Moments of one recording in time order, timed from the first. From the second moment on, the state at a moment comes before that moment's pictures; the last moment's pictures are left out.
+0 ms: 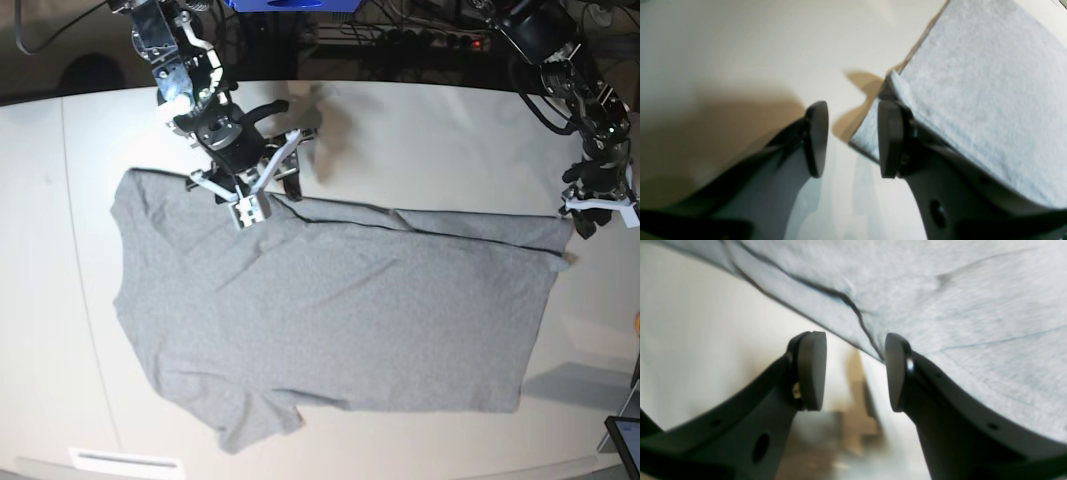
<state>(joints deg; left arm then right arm) 3.9 -14.6 -47.2 81.0 -21.7 -16.9 28.8 -15.0 5.2 -21.4 106.9 11.0 -0.3 -39.2</state>
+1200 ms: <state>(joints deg) 4.5 -15.0 -49.7 81.2 -21.3 -19.3 28.7 -14.6 4.8 -8.7 99.7 41.0 -1.3 -39.0</state>
